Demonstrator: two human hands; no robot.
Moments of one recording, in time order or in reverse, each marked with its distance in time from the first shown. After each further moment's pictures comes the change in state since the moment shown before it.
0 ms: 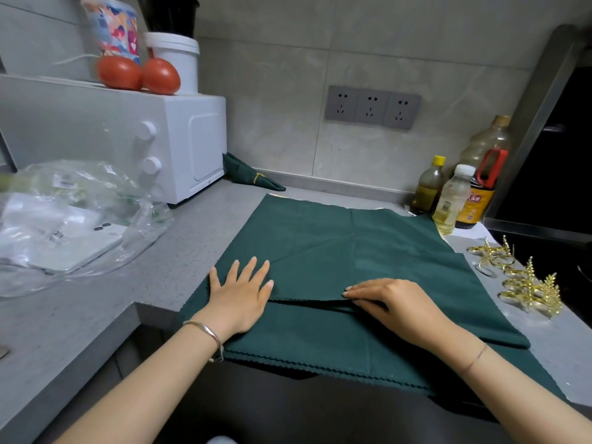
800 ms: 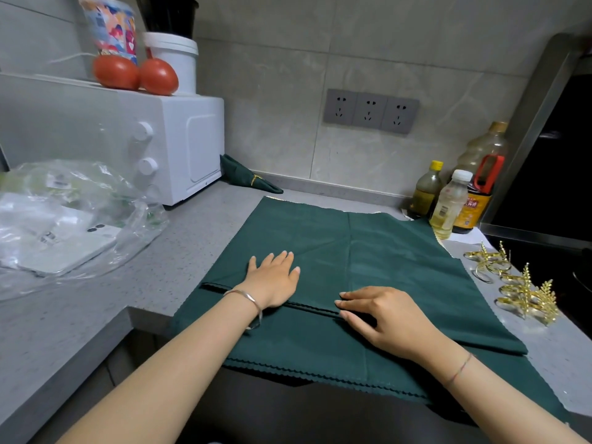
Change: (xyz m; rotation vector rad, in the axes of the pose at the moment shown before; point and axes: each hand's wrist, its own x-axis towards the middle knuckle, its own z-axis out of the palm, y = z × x) left_hand 0.052 0.041 -0.011 -0.112 -0.046 0.101; right_hand 0.000 -0.008 0.010 -0.094 0.001 -0.048
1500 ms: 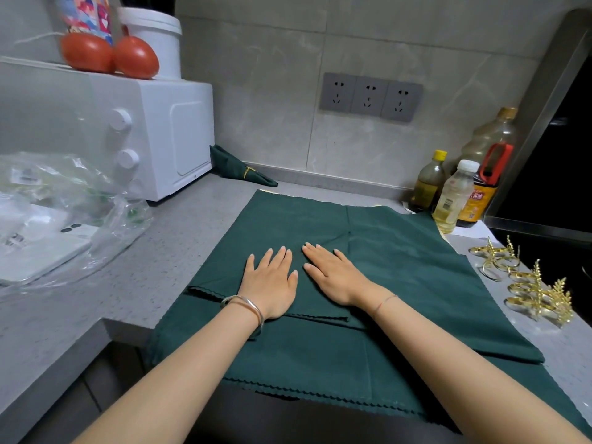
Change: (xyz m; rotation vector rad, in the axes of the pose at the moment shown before) left_hand 0.017 0.000 0.020 0.097 0.134 0.025; right_hand 0.104 0.020 0.059 0.172 -0.386 0.291
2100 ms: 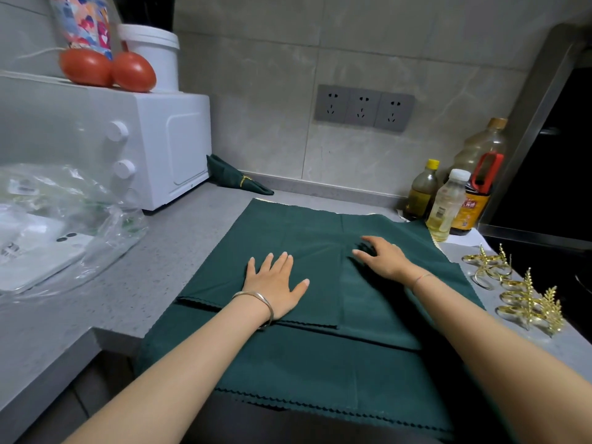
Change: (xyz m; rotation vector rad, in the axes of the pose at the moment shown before) left_hand 0.009 0.015 -0.009 0.025 -0.078 -0.013; right_hand 0.003 0.102 -0.052 0.130 0.207 0.338
